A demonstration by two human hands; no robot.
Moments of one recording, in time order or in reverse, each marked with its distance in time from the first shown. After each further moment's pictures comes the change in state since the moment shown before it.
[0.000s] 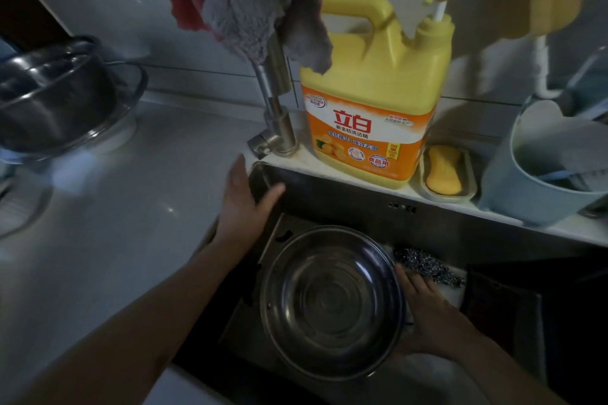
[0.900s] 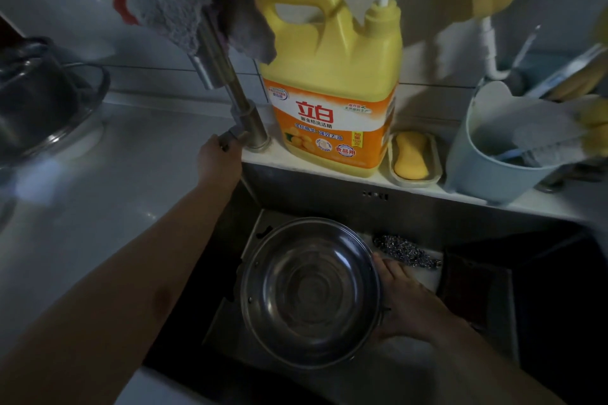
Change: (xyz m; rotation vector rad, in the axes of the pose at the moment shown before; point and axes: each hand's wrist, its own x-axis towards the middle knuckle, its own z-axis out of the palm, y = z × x) left_hand 0.065 0.029 0.010 -0.131 0.075 -0.288; right_hand 0.003 0.008 0.014 0.026 0.013 0.010
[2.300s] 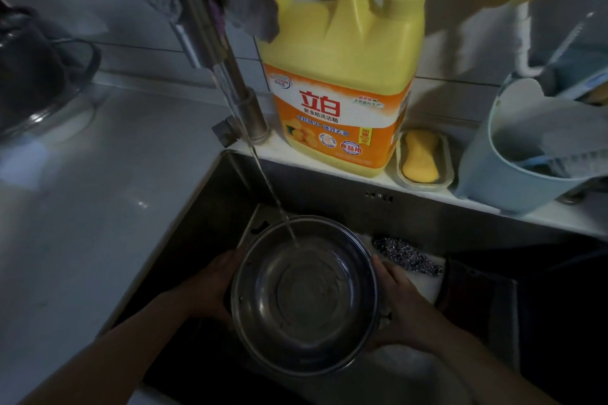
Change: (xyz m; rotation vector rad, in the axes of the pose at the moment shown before) left_hand -0.073 -0.195 -0.009 0.556 -0.964 0.475; right_hand 0.001 0.006 0.000 0.281 -0.026 -0.053
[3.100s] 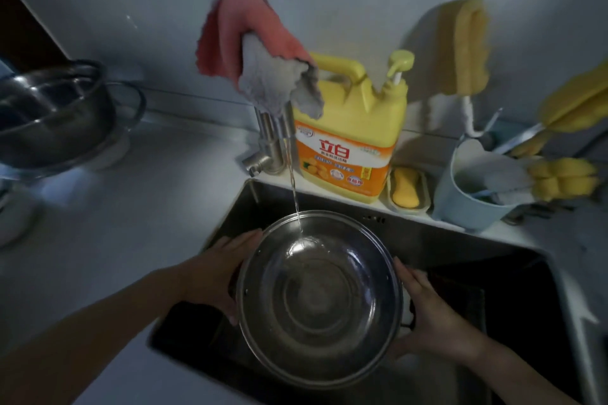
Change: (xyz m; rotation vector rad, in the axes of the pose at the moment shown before) left_hand -0.057 0.060 -0.108 0.202 -0.035 0.086; right_hand -0.073 -0.076 -0.067 0.138 0.054 0.026
